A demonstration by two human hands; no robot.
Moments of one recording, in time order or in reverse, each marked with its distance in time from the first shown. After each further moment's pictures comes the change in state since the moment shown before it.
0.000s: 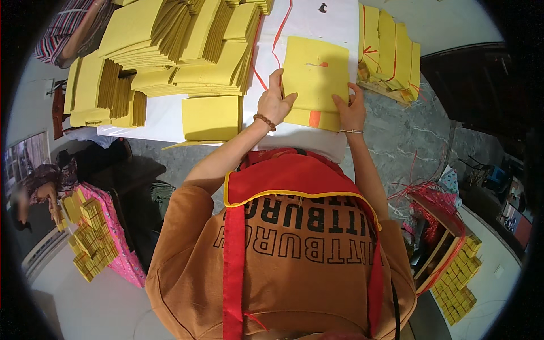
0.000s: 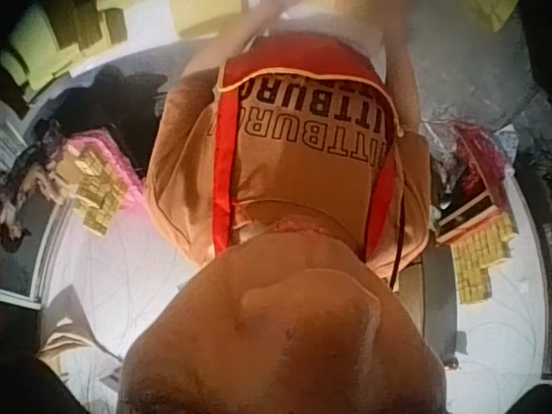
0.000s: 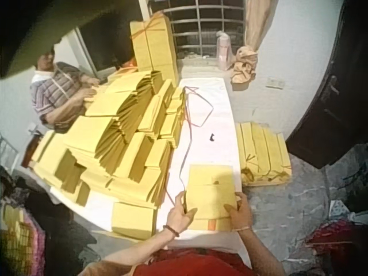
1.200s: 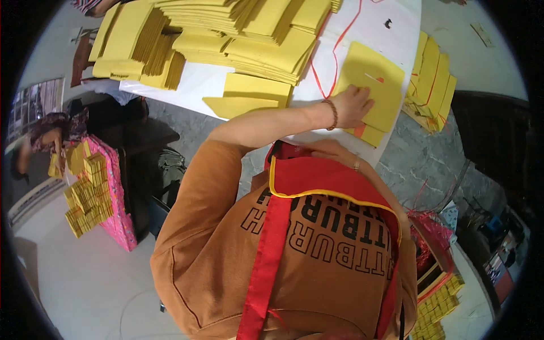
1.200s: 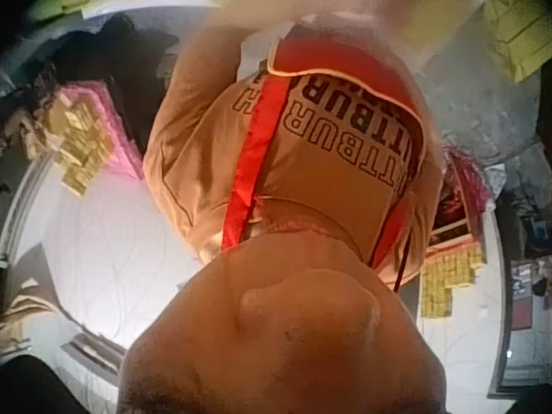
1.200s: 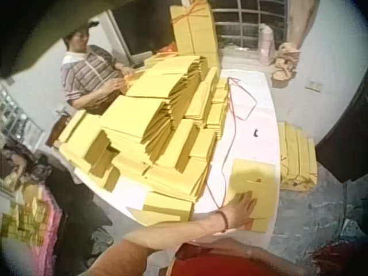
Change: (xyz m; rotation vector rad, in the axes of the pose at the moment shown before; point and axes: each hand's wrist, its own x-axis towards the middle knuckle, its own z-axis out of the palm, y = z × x) left_hand 0.017 0.008 0.027 1.049 -0.110 1.077; right_hand -0.080 -0.036 0.058 0.346 -1.442 -0.172
